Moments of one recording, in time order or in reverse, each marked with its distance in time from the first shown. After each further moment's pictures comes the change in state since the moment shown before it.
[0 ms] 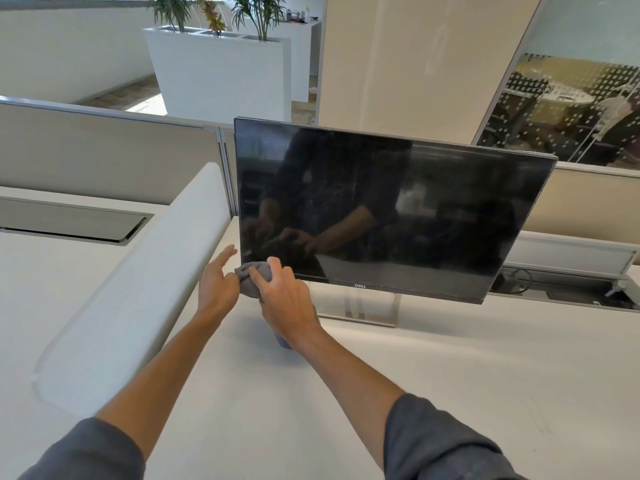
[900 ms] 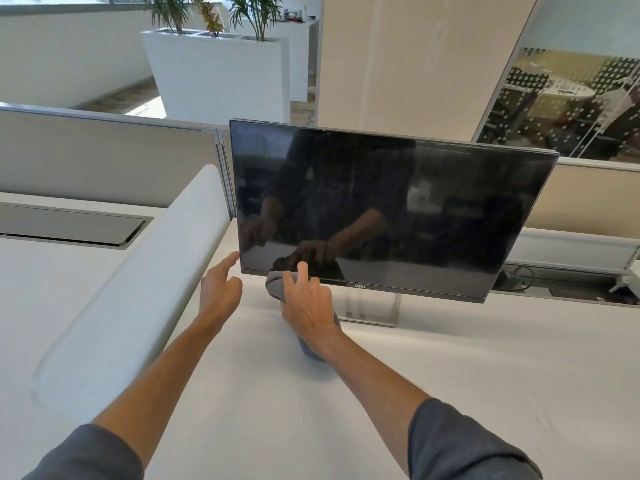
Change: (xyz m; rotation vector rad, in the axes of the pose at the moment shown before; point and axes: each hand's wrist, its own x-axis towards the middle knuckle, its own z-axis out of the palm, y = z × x) left_hand 0.006 -0.009 0.003 0.022 -0.034 0.002; right_hand -0.005 0.028 -0.012 -0.074 -0.137 0.188
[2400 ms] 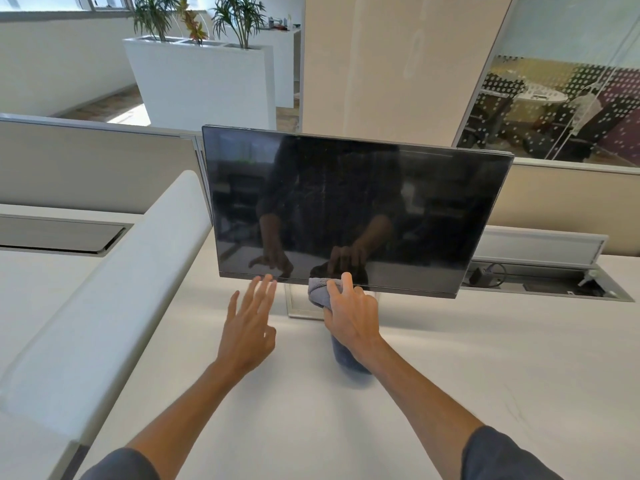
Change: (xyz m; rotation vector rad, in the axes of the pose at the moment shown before) left_hand -0.045 -0.048 0.072 0.773 -0.104 0.698; right_hand -0.049 0.099 -0.026 -0.152 0.014 0.140
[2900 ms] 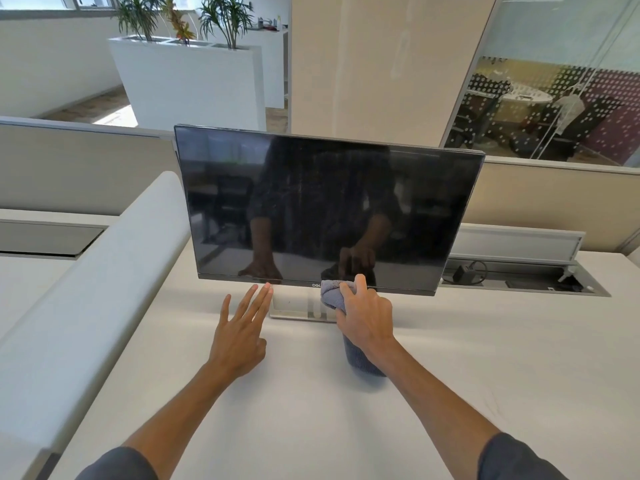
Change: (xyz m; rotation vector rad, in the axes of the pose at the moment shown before) left_hand 0.002 0.012 0.021 0.173 -0.138 0.067; right_hand -0.012 0.058 -0.009 0.029 -0.009 0.055
